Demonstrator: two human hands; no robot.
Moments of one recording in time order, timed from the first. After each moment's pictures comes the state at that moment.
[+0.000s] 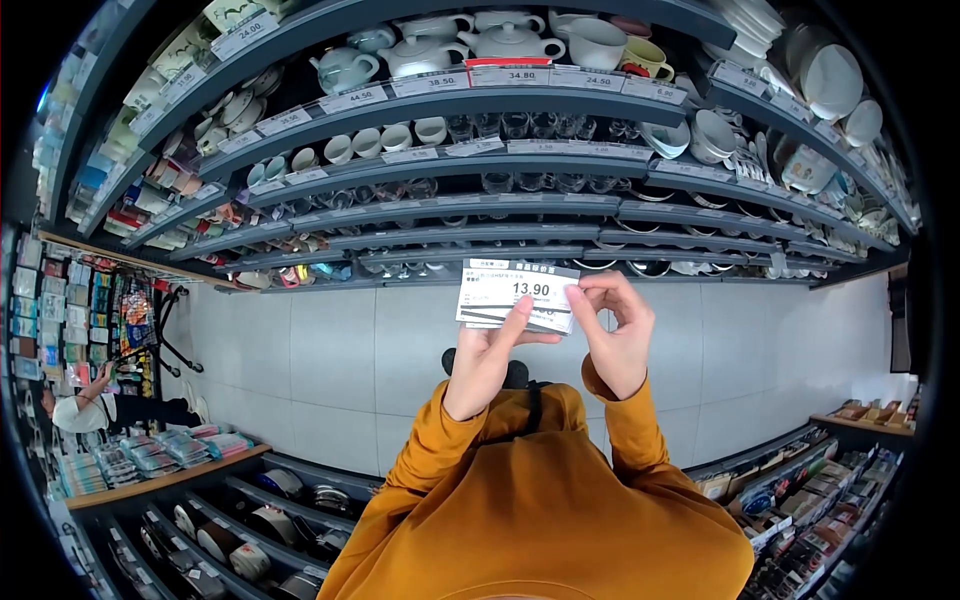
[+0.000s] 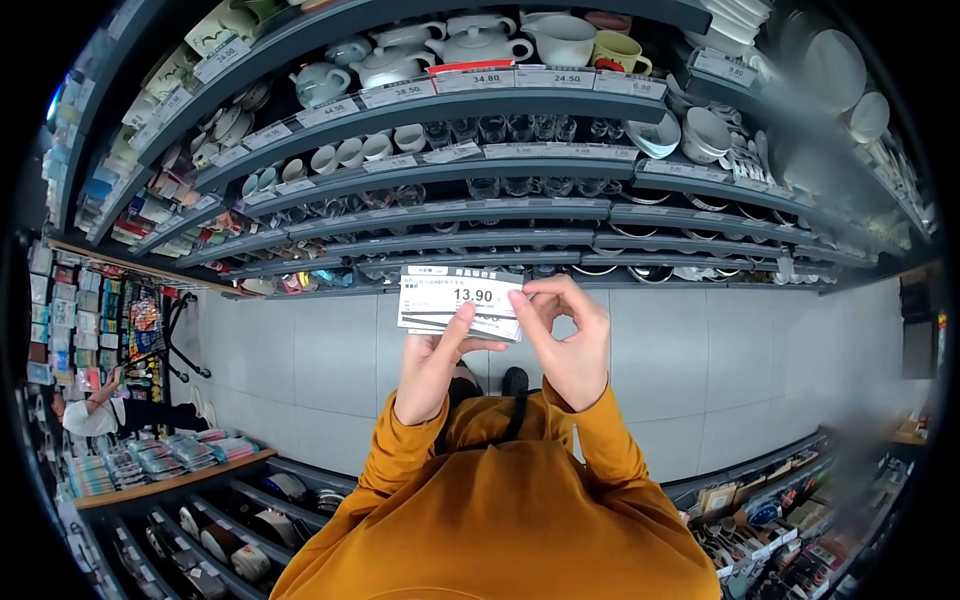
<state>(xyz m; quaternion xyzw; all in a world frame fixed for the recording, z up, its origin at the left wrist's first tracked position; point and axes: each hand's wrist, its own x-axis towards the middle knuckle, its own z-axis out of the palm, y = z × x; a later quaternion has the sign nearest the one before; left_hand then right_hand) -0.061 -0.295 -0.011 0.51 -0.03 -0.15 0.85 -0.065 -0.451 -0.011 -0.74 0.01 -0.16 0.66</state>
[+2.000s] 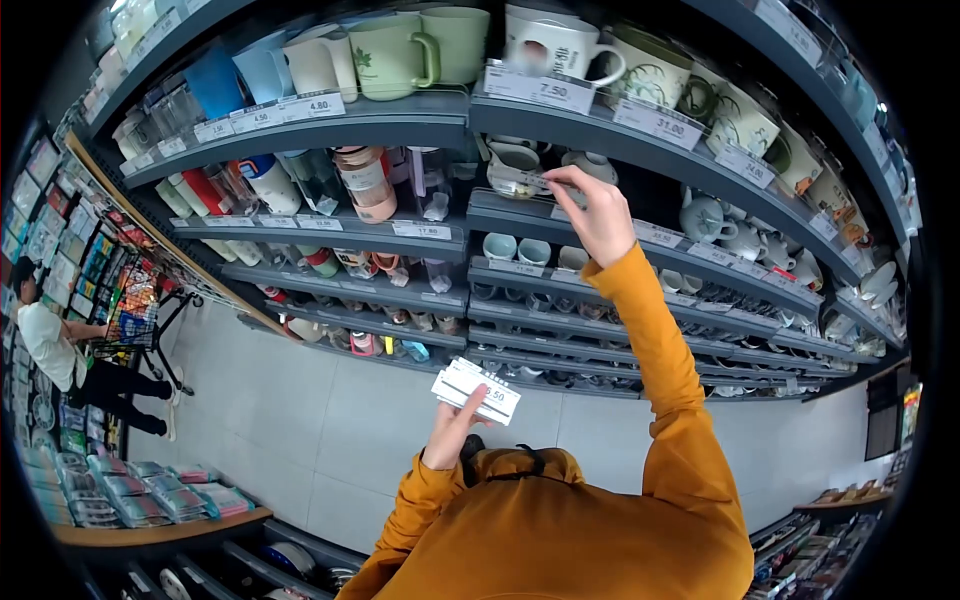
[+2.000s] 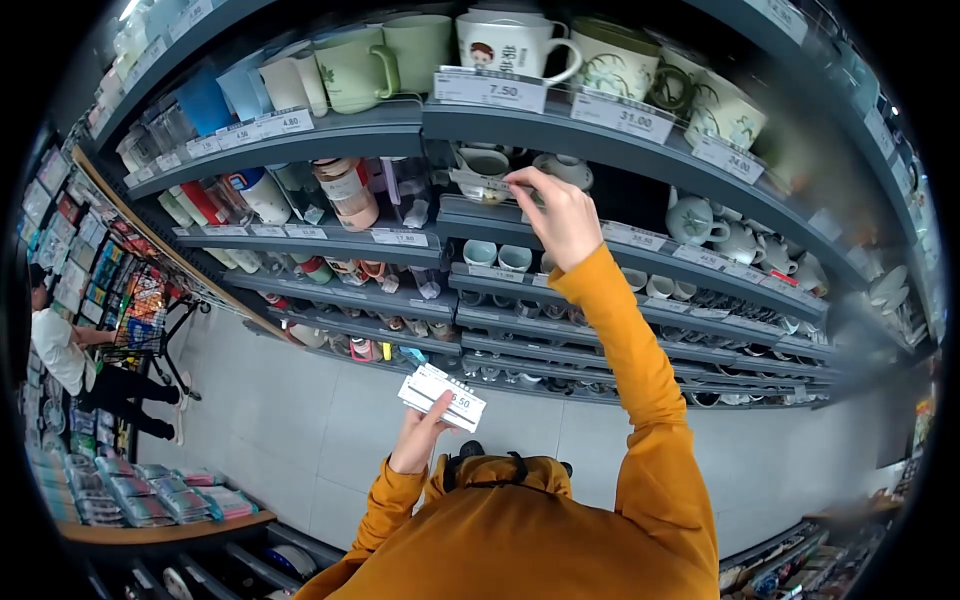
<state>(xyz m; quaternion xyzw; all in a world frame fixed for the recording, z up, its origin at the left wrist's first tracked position) 0.046 0.240 -0.090 0.50 0.11 -0.11 0.85 0.267 0.045 0.055 -0.84 -0.28 -0.29 0.35</state>
